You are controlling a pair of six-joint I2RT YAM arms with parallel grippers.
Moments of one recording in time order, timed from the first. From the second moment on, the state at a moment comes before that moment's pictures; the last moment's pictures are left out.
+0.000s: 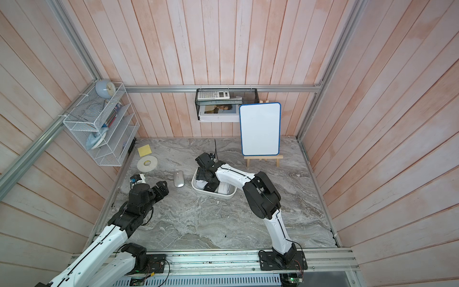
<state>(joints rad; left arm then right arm) -0.30 0.80 0.48 -0.24 -0.24 -0.70 0.81 2.15 1.67 -0.52 0.11 0.85</state>
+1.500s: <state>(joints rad) -0.30 0.78 0.48 -0.25 -0.15 -0.72 0.84 2.23 1.73 -0.44 0.09 0.97</state>
